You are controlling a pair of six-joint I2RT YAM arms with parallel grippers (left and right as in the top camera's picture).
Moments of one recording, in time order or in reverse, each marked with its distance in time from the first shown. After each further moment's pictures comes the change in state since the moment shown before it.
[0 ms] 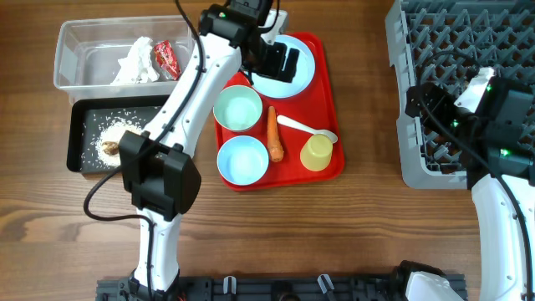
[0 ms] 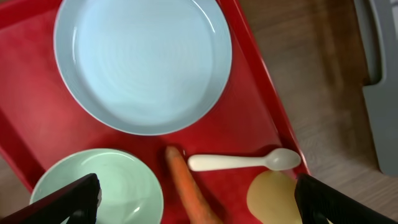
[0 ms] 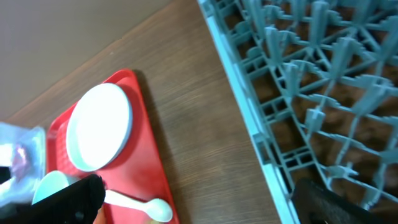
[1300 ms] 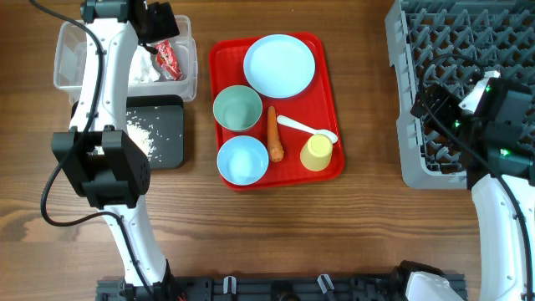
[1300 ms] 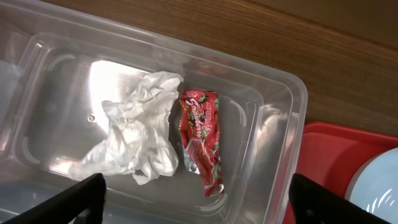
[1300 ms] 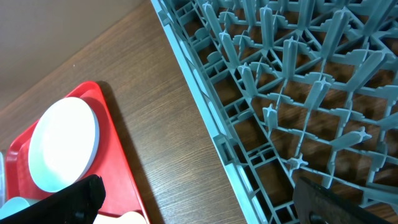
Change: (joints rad) left arm 0.437 0.000 0.002 0.134 -0.330 -0.137; right arm 0.000 0.000 0.000 -0.025 0.151 0.035
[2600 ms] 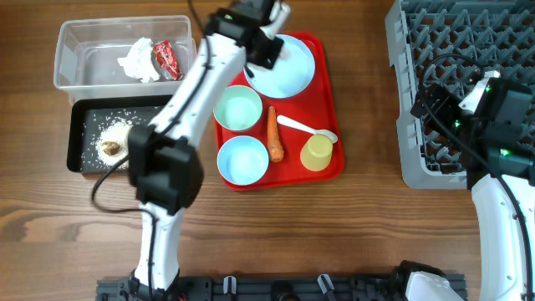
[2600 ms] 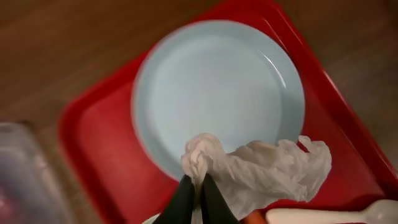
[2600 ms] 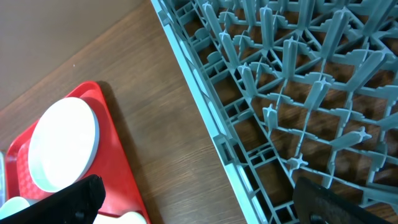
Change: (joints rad) left arm -0.418 0.040 -0.002 0.041 0.093 0.330; right arm 0.000 0.000 0.000 0.000 0.000 0.000
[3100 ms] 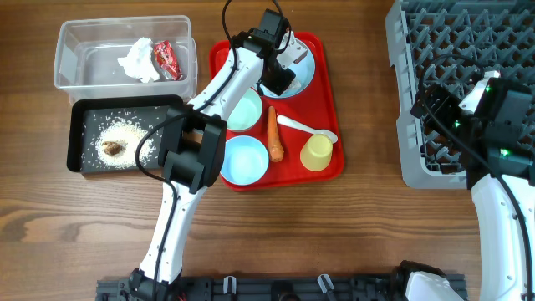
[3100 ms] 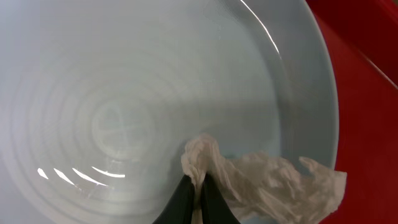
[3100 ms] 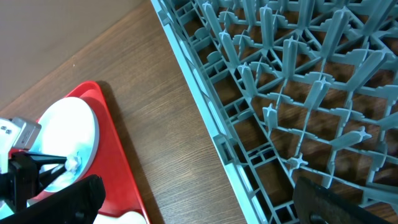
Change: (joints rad) left arm -0.030 0.288 0.002 0.113 0.213 0.234; right arm 0.000 0.000 0.000 -0.001 0.000 0.000
